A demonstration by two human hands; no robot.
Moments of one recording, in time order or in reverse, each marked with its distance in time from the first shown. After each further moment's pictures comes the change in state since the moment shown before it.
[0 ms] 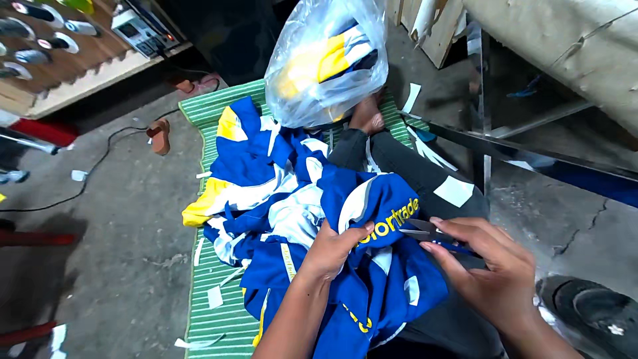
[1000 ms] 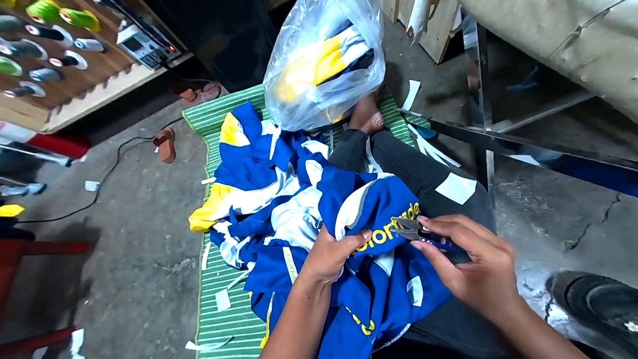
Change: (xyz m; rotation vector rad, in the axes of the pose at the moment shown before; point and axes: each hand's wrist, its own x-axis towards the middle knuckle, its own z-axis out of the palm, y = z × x) left_hand -0.005 -0.005 -0.005 -0.047 -0.020 0.041; right_hand -0.002 0.003 0.014 0.086 -0.044 0.041
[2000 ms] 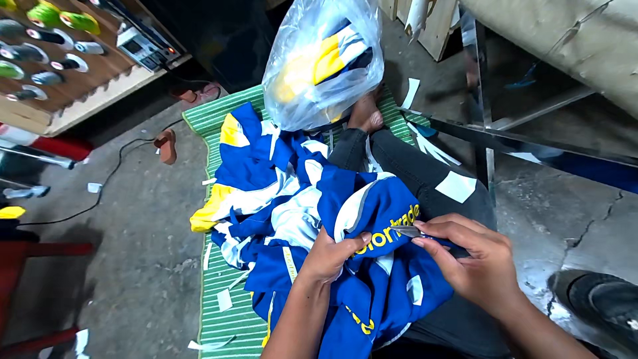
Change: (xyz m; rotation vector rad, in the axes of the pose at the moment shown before) left_hand -0.002 -0.004 -0.004 -0.012 -0.046 0.023; right_hand 0.003 0.004 -0.001 0.083 -0.029 0.013
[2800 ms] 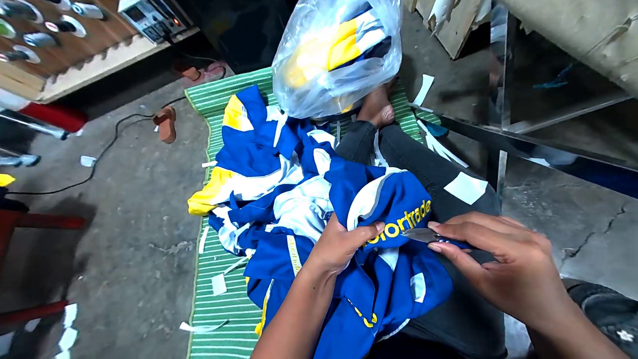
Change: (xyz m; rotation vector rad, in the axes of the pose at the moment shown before) left_hand 0.006 0.004 0.006 0.002 0.003 -0.056; right_hand 0.016 -0.012 -0.029 -0.185 -0.192 -0.088
